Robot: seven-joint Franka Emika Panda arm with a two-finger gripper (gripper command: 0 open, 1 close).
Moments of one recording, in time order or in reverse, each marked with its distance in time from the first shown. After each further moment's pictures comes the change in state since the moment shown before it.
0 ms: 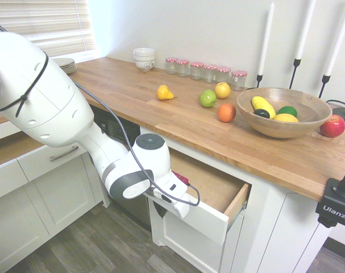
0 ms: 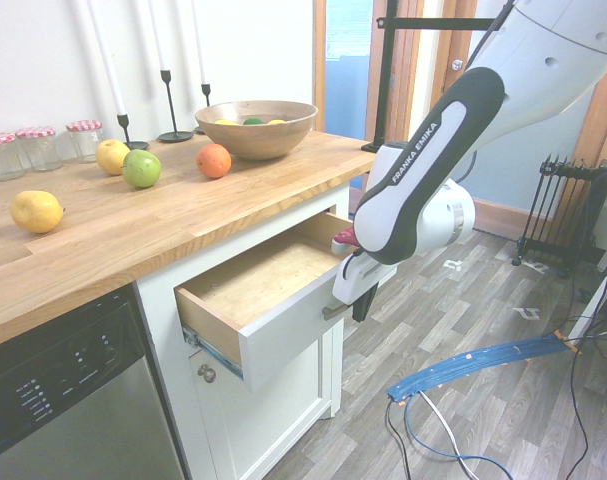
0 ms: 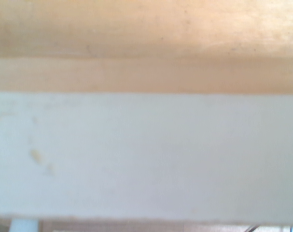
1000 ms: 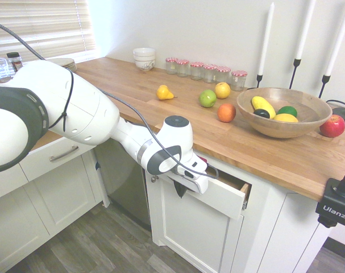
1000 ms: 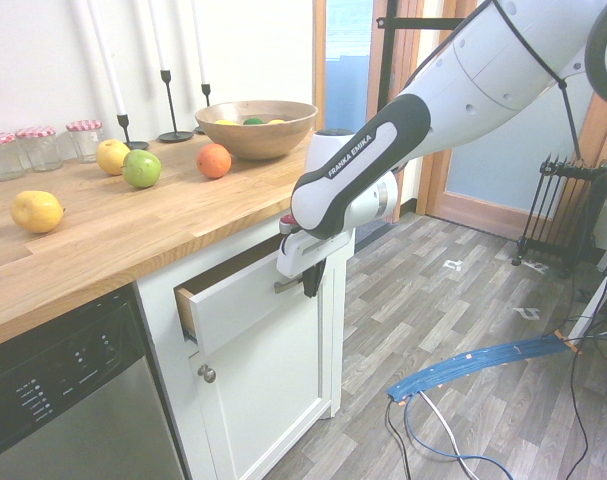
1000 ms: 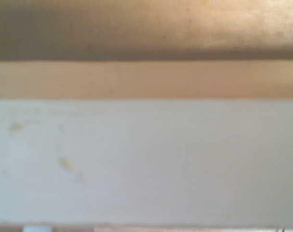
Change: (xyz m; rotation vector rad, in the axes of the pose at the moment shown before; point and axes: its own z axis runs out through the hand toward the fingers) arm 0.079 -0.087 0.011 -0.021 0.015 0.012
